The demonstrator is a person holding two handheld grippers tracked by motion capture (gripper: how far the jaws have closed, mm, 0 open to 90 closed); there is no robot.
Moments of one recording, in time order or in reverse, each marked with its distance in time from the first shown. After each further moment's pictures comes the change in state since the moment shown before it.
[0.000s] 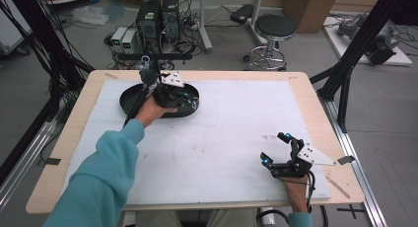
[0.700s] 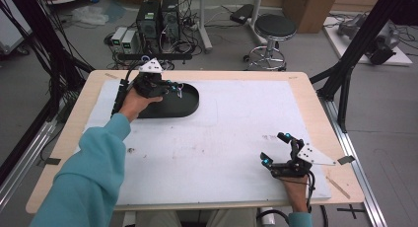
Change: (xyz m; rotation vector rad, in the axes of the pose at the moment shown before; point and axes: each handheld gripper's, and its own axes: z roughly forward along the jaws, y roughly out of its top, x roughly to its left) left arm 0.024 -0.001 -0.047 -0.090 0.117 -0.087; right arm 0.000 0.000 0.000 0.003 0.000 0.002
